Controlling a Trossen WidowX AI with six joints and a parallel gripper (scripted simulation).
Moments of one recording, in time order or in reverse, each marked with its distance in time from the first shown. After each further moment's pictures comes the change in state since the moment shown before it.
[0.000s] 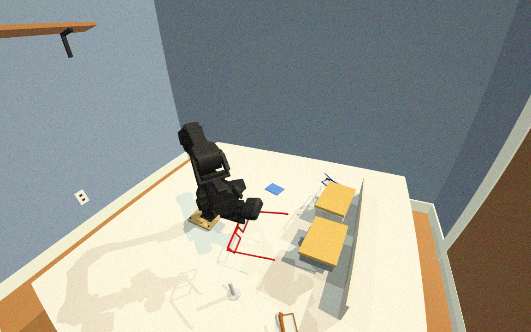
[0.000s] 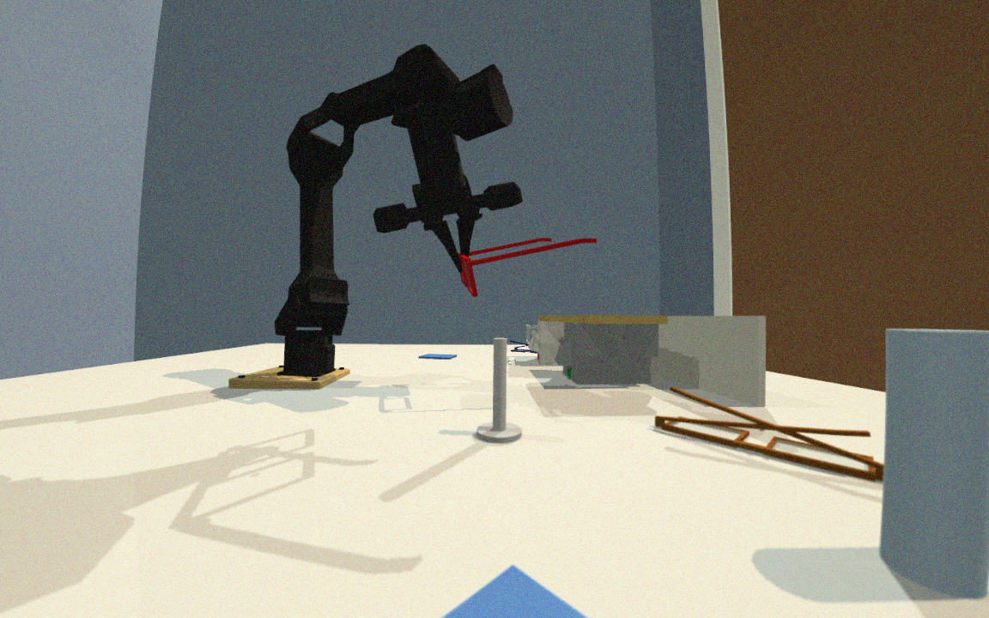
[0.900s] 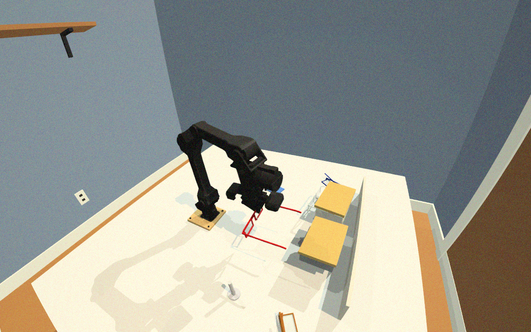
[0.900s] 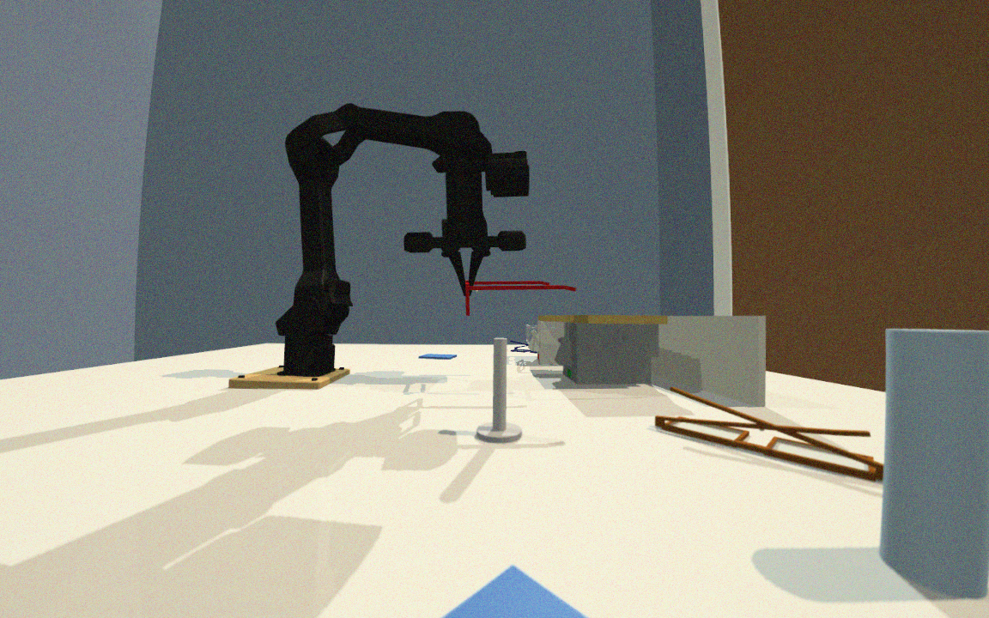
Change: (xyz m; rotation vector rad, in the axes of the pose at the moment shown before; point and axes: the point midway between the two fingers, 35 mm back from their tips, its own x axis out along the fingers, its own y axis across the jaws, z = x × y) arm 0.048 -0.011 0.078 0.097 0.091 0.193
